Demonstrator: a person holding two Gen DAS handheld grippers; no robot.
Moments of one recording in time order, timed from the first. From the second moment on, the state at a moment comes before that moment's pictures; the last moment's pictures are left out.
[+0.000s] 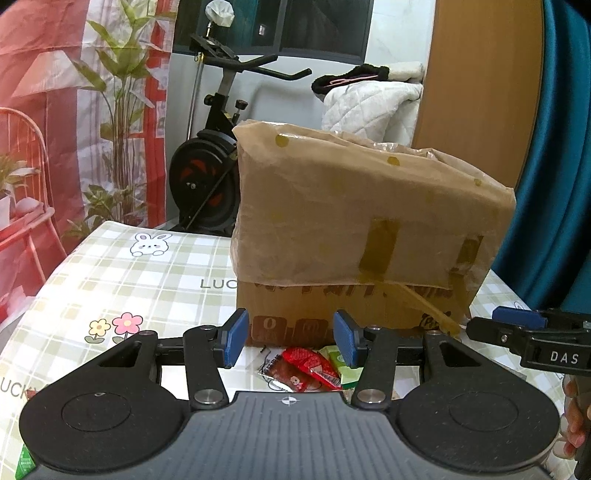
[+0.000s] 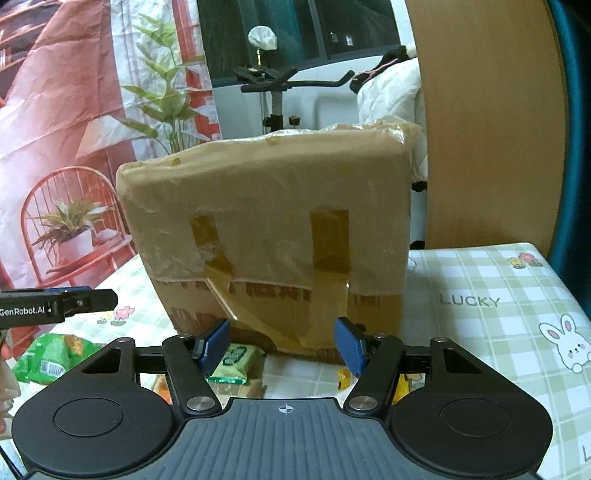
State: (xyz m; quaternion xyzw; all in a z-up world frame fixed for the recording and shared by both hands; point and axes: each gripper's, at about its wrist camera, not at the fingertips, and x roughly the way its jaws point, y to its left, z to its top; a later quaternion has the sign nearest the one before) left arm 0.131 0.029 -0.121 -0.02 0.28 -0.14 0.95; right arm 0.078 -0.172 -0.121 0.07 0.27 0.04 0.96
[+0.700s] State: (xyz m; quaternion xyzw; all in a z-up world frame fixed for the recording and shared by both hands) left arm 0.140 0.037 -0.155 -0.05 0.33 -0.15 0.93; right arm 0.094 -0.171 -0.152 0.08 0.32 0.05 0.94
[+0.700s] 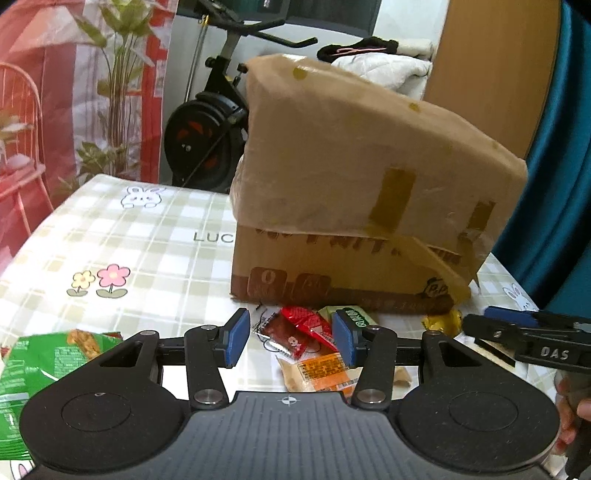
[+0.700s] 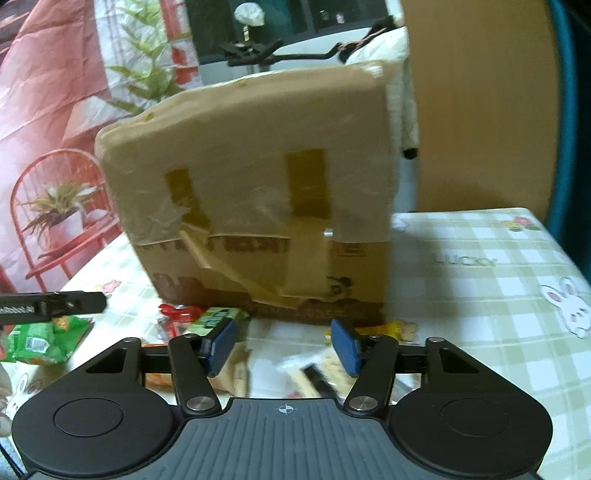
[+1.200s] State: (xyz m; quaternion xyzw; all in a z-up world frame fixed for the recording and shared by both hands) left arm 0.165 0.057 -0.174 -0.08 0.36 -0.14 0.92; right arm 0.192 -0.108 -0.200 0.08 0.41 0.09 0.90
